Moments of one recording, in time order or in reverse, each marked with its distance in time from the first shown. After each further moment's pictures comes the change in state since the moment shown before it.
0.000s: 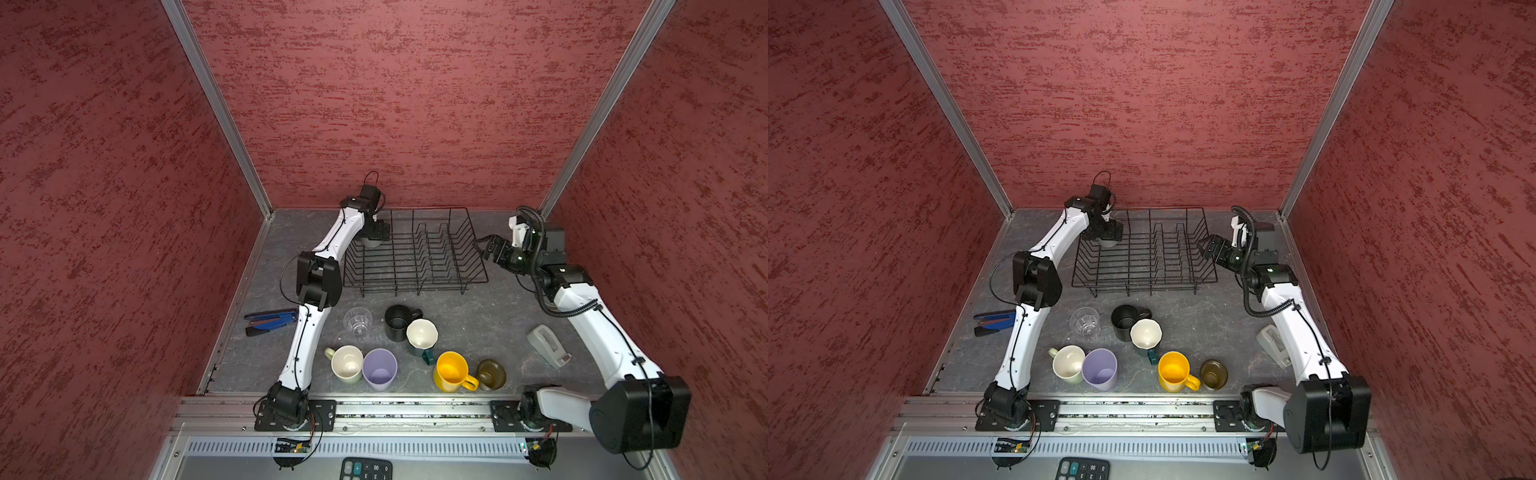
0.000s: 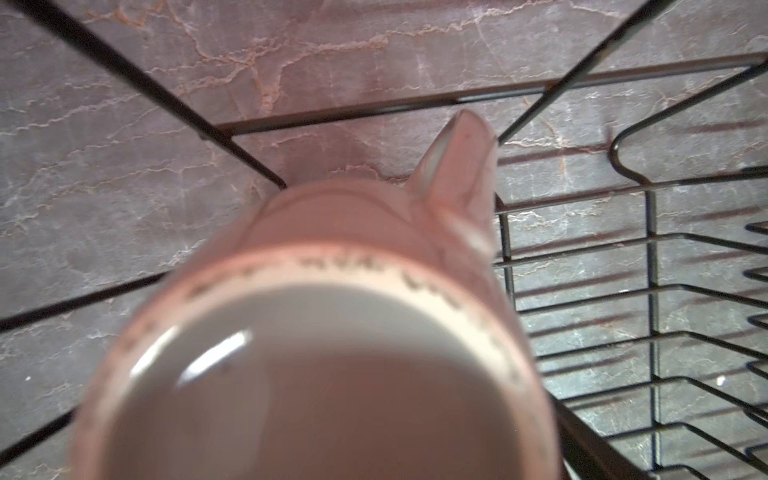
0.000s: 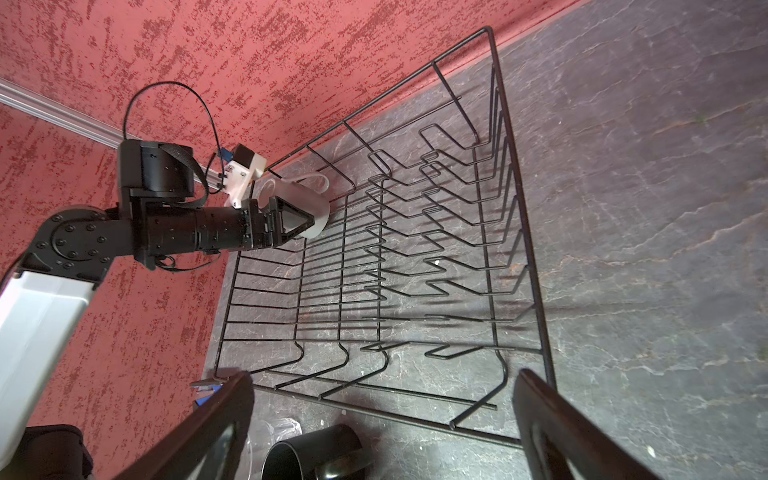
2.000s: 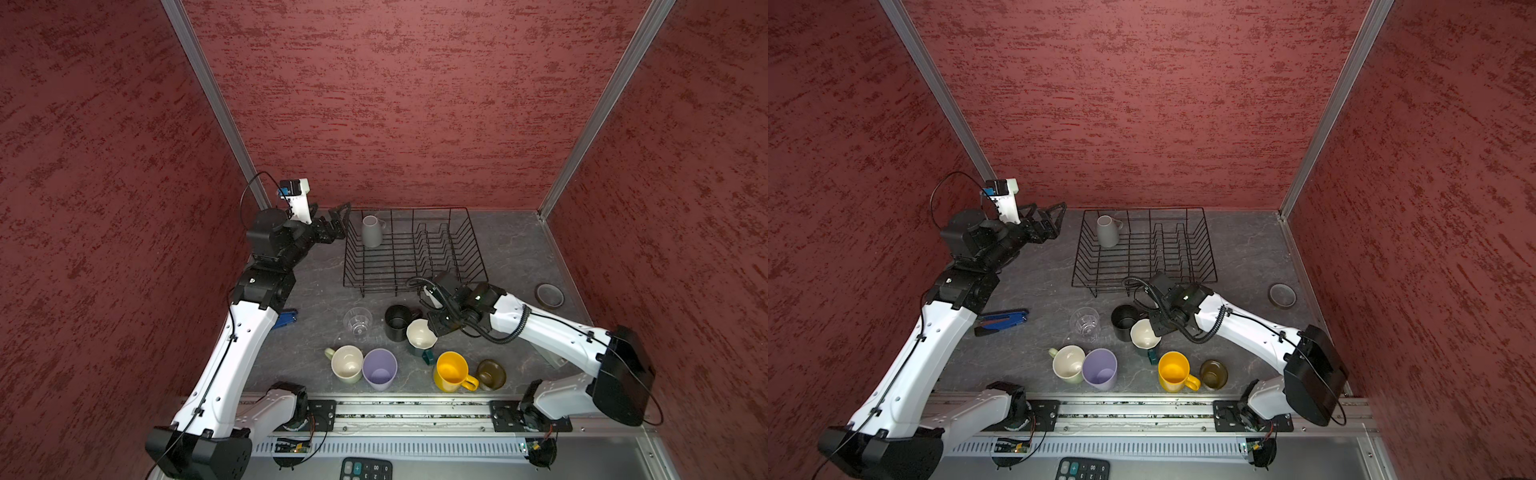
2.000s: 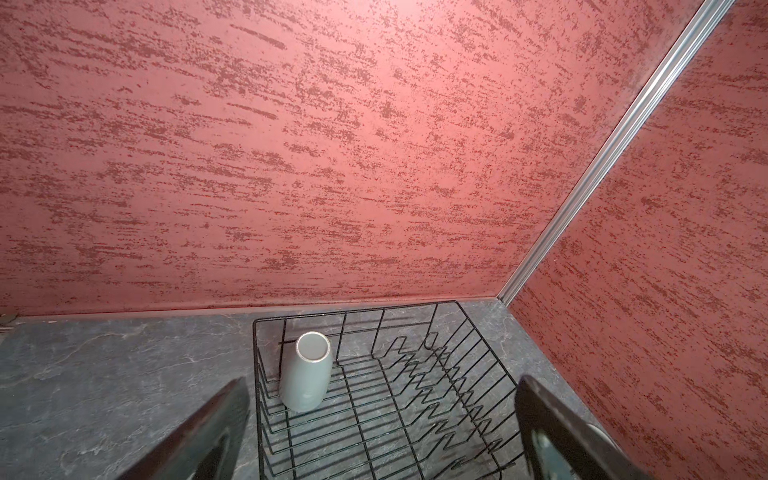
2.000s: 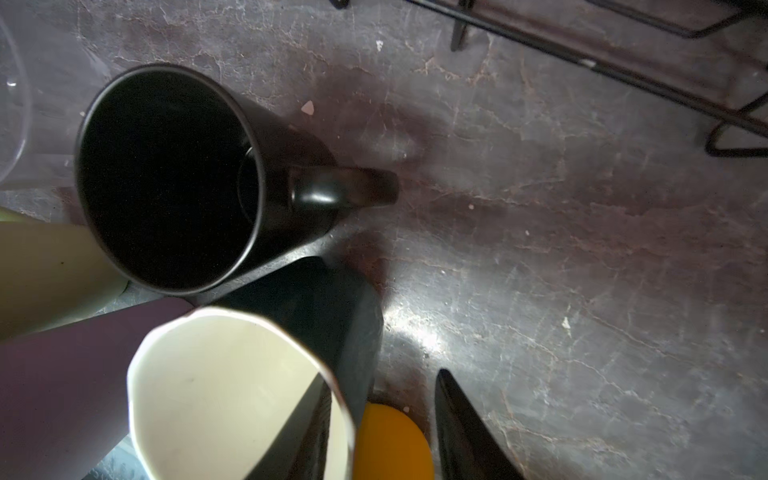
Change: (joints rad) left arm 0.146 -1.446 -1.277 0.931 0.225 -0.080; right arm 0.793 0.199 -0.016 -0.388 0.427 -0.063
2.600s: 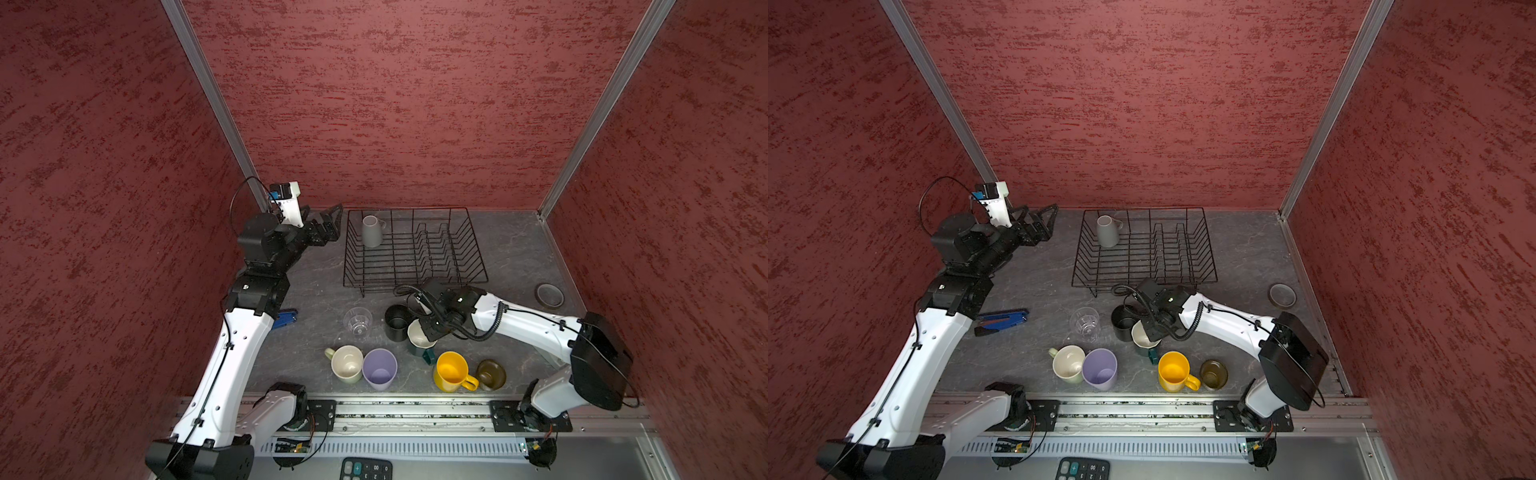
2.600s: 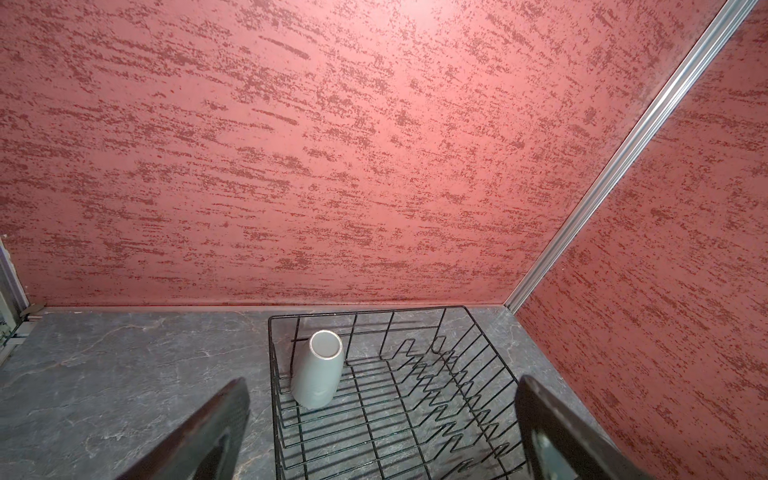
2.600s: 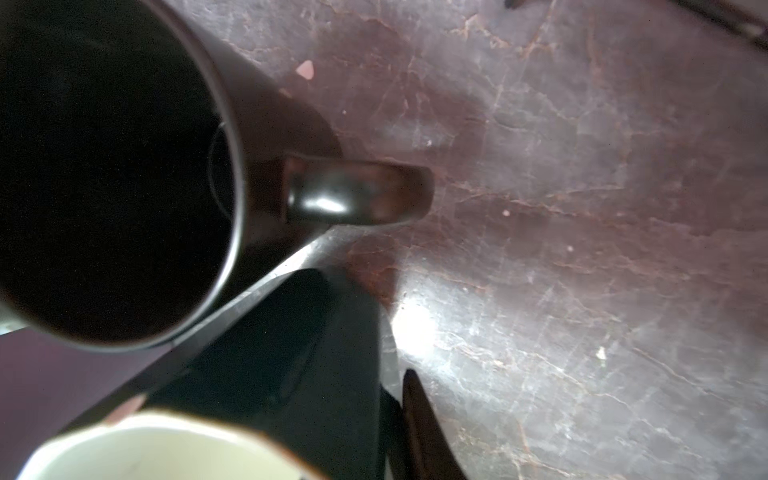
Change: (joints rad) left arm 0.054 -0.037 -0.031 0.001 0.024 -0.016; right arm 0.037 0.113 0.012 0.022 0.032 -0.034
